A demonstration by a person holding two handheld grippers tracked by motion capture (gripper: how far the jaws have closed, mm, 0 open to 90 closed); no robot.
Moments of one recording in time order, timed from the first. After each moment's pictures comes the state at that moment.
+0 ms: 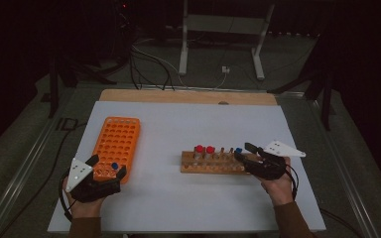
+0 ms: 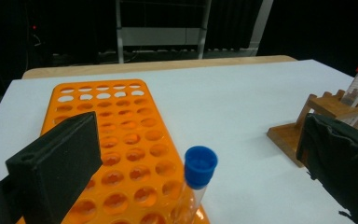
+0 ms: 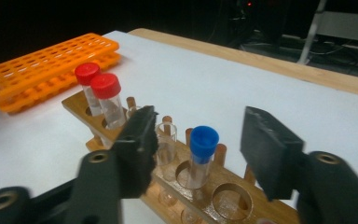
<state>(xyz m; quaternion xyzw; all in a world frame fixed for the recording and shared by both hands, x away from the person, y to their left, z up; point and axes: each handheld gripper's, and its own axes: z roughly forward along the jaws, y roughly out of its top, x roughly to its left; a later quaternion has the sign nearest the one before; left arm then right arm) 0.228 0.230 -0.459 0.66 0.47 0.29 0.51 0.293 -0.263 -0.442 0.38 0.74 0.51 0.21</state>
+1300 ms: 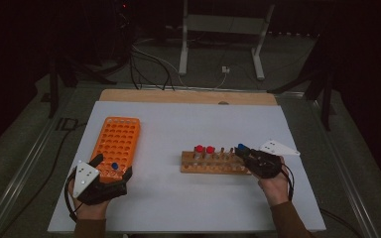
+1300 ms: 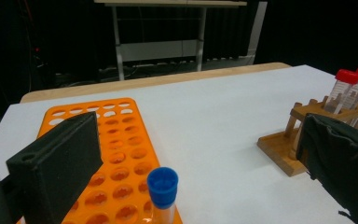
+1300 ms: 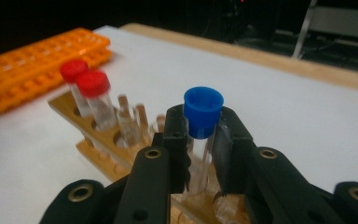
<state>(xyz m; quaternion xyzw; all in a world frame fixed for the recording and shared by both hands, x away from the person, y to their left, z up) 0.220 0.211 -0.450 0.66 0.44 0.32 0.52 0.298 -0.256 -0.446 0.39 0.74 0.50 0.22</state>
